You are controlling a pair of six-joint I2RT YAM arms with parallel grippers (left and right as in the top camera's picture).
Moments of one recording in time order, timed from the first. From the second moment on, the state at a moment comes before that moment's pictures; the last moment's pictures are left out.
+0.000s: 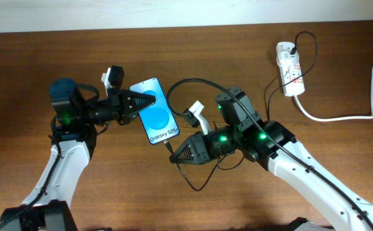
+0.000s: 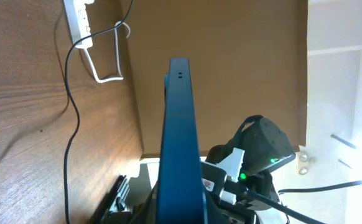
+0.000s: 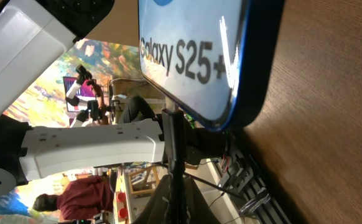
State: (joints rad) left arm 0.08 1.48 0.82 0.45 1.45 -1.22; right arm 0.58 1.38 1.06 -0.51 -1.06 0.59
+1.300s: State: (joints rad) left arm 0.09 1.48 0.82 0.45 1.44 -1.22; right arm 0.58 1.38 1.06 -0.50 -0.99 0.62
